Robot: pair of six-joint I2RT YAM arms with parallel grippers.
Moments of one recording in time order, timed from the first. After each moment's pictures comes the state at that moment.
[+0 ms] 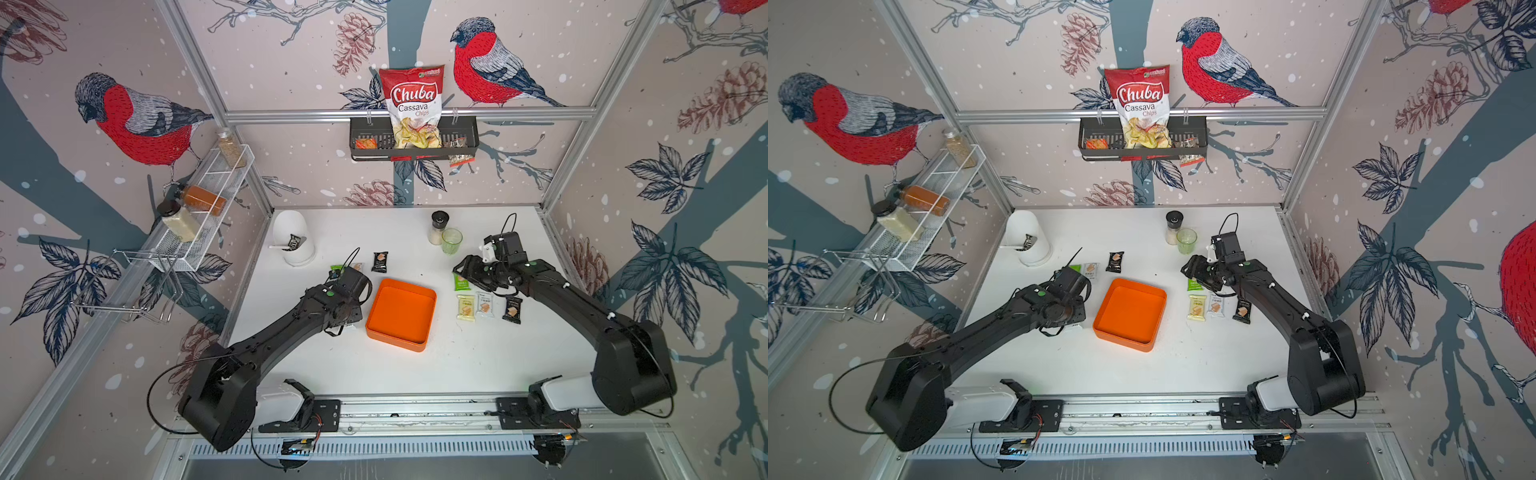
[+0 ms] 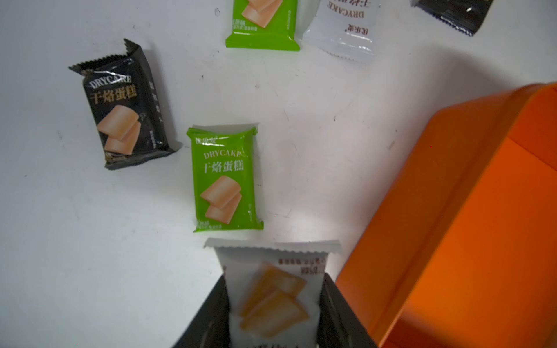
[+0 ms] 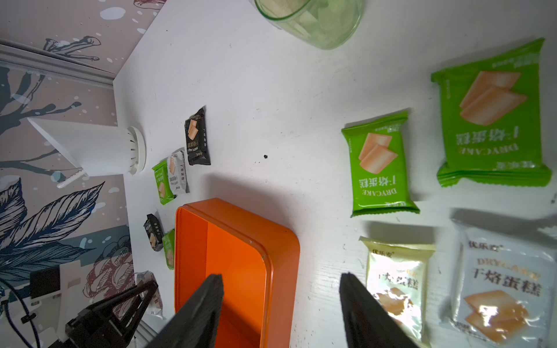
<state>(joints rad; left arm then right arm) -0.53 1.32 0.82 -0.75 -0.24 -0.72 0.35 1.41 0.97 -0.45 -0.36 0.65</state>
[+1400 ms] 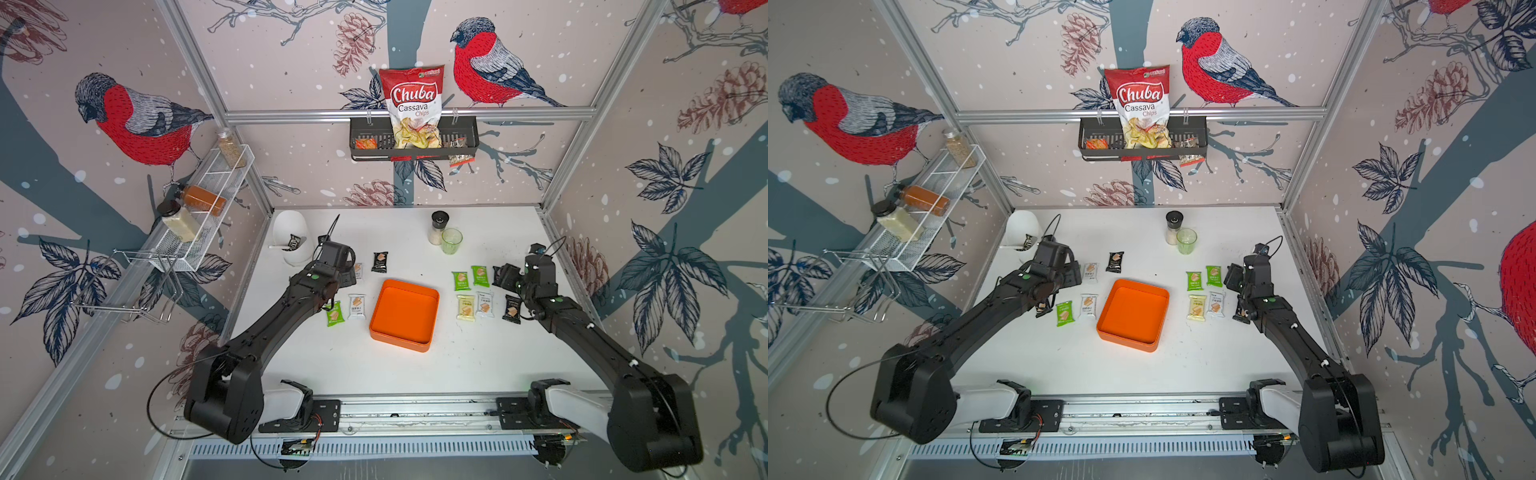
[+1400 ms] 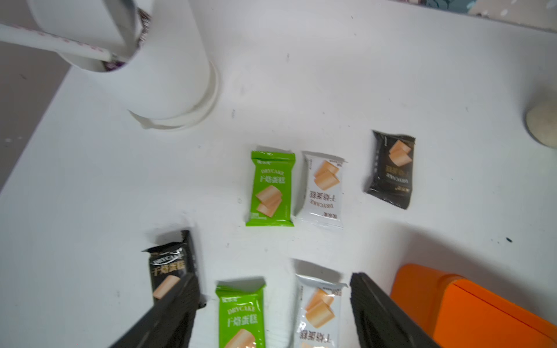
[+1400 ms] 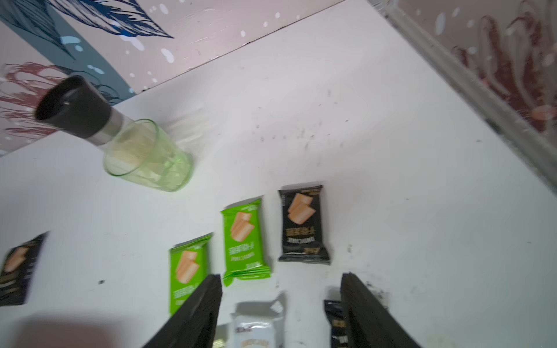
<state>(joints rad) -0.32 1.26 0.86 -0.44 -0.33 -0.43 0.14 1.12 0.52 -0.01 0.17 0.34</state>
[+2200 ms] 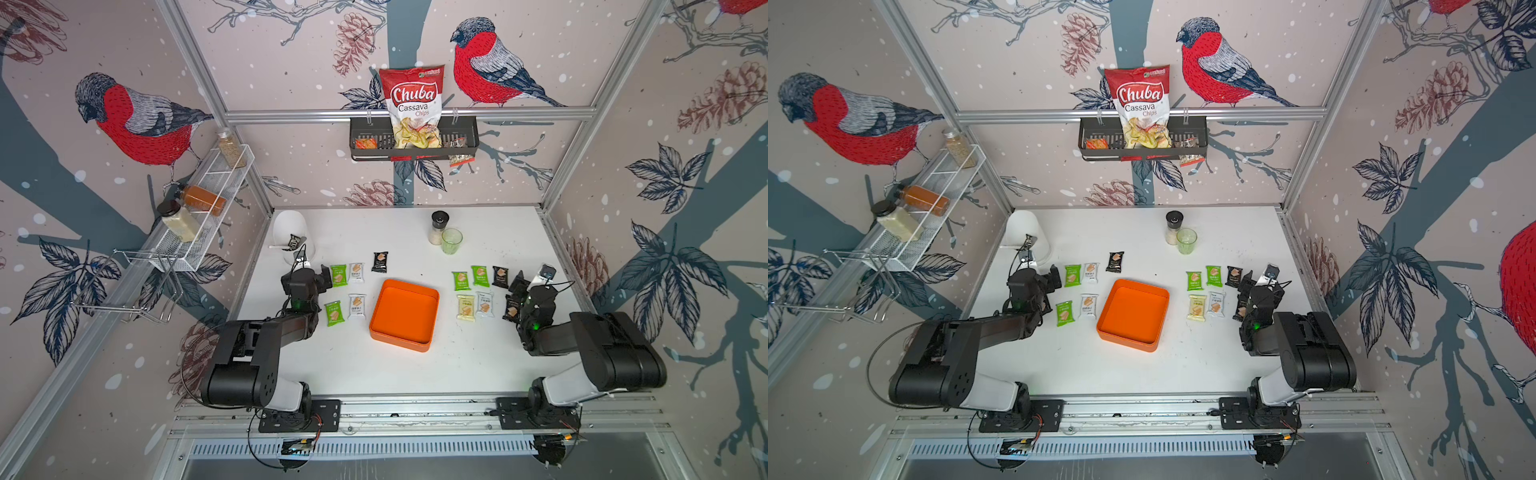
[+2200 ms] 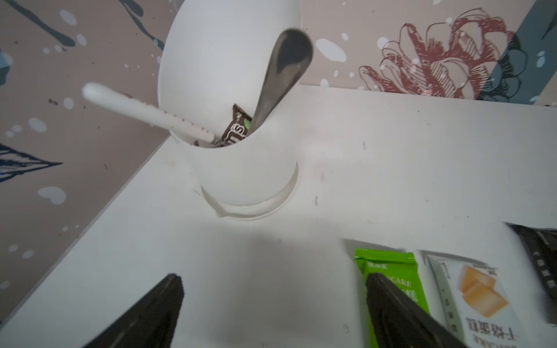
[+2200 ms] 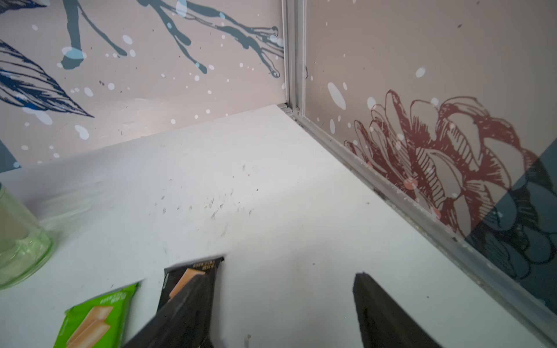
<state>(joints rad) -0.03 1.48 0.44 0.66 -0.25 -0.08 0.06 1.52 0.21 1.10 0.38 0.12</state>
